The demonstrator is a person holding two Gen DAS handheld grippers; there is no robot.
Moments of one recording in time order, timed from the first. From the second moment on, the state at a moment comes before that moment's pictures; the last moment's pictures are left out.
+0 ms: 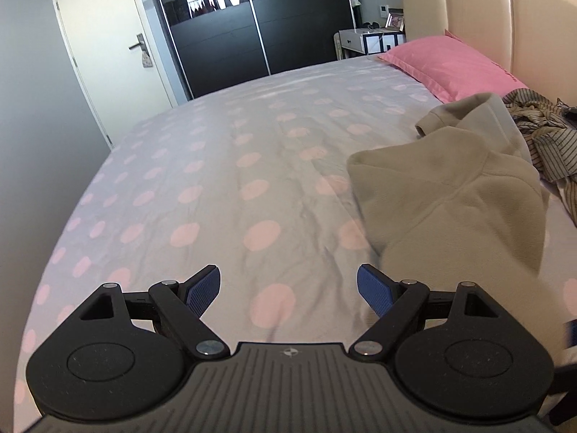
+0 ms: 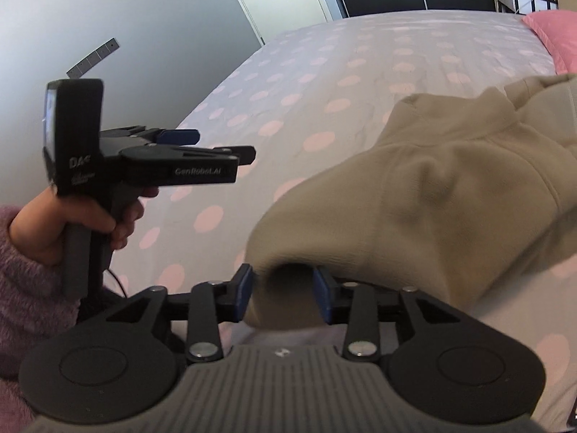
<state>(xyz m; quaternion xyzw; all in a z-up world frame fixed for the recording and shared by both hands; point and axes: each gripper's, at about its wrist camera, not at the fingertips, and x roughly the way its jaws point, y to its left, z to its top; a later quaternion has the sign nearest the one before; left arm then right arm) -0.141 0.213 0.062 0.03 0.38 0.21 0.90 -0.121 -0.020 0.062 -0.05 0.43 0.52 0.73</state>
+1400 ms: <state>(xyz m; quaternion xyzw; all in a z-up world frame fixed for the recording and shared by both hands) -0.115 0.180 -0.044 -0.12 0.51 0.03 0.85 -0.036 -0.010 -0.039 -0.13 0.40 0.35 0.83</state>
